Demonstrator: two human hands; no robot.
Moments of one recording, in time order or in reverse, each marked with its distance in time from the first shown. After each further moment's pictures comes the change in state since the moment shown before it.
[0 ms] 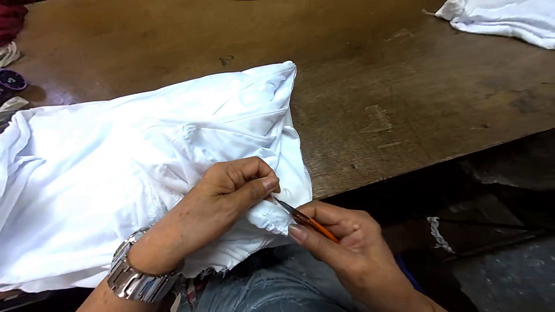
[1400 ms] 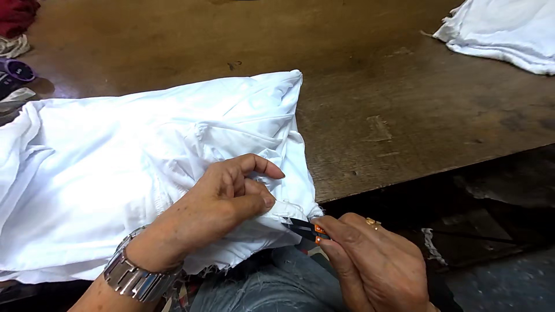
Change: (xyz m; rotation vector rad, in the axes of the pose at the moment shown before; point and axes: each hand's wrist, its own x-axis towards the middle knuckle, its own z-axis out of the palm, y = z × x) left_hand -0.014 0.013 0.000 -0.178 0.041 -0.197; right_hand -0.015 -0.005 -0.016 -1.049 0.125 -0.567
